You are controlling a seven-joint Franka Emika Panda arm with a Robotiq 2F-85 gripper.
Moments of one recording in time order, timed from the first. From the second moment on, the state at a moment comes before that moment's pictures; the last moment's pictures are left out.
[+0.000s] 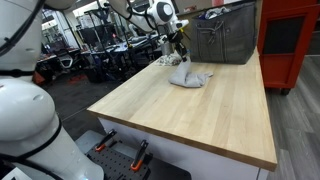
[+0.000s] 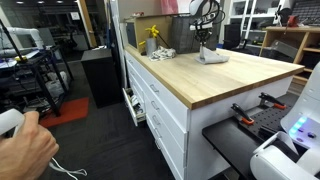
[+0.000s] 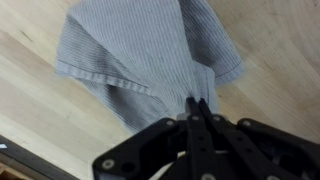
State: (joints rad) arm 0.04 0.55 -0.19 -1.58 -0.15 2.20 0.79
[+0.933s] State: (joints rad) arm 0.03 0.56 -0.21 -1.57 -0.15 2.20 0.80
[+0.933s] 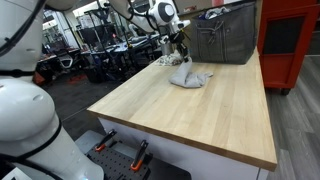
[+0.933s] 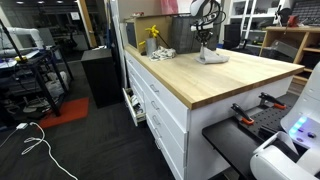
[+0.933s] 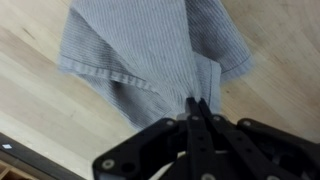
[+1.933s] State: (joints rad) arm 0.05 0.64 -0.19 -1.47 -0.15 2.24 0.81
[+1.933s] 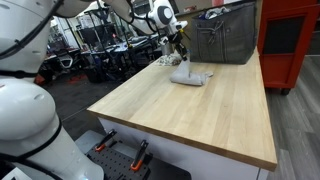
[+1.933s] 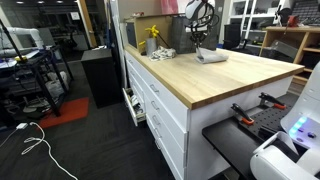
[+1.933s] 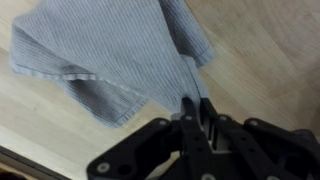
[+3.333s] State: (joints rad) arm -0.03 0.82 -0.25 -1.31 -0.05 1.95 1.11
